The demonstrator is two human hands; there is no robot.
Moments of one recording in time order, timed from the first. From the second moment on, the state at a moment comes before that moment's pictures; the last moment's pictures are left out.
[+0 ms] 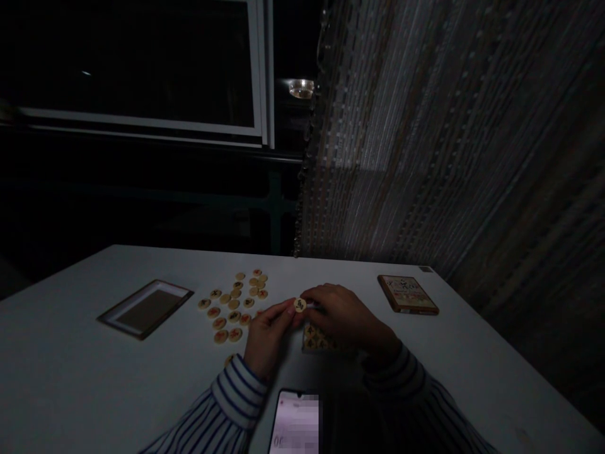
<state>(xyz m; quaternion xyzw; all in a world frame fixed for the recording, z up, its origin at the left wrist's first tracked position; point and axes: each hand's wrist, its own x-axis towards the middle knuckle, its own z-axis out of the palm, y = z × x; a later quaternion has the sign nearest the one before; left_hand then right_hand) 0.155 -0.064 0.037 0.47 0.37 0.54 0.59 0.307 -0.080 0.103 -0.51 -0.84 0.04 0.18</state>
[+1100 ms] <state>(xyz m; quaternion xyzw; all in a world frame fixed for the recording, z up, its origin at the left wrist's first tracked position) 0.157 -0.059 0.023 0.59 0.45 0.49 0.47 0.323 -0.078 0.103 -0.52 -0.85 0.00 0.10</state>
